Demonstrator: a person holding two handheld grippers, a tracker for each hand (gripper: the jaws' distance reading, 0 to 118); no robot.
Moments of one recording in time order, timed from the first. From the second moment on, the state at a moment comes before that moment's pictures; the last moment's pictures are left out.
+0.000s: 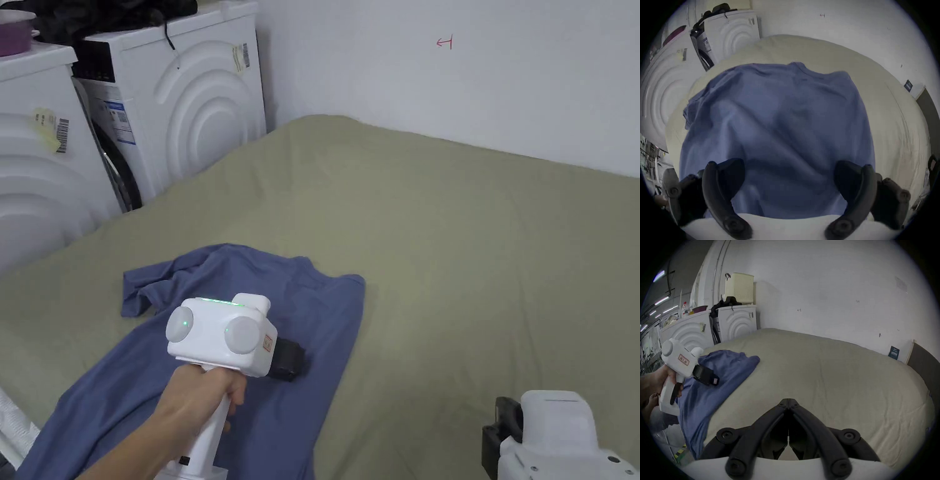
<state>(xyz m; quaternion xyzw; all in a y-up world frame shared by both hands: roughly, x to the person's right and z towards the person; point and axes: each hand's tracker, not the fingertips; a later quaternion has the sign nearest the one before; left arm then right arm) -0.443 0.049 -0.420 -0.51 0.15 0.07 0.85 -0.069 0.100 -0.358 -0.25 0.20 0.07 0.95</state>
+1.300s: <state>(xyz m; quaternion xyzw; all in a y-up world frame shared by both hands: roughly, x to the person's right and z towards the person) 0.105 0.189 -0.427 -0.41 -0.26 -0.03 0.87 0.282 0.206 -0.231 -0.18 -0.10 0.02 0.98</state>
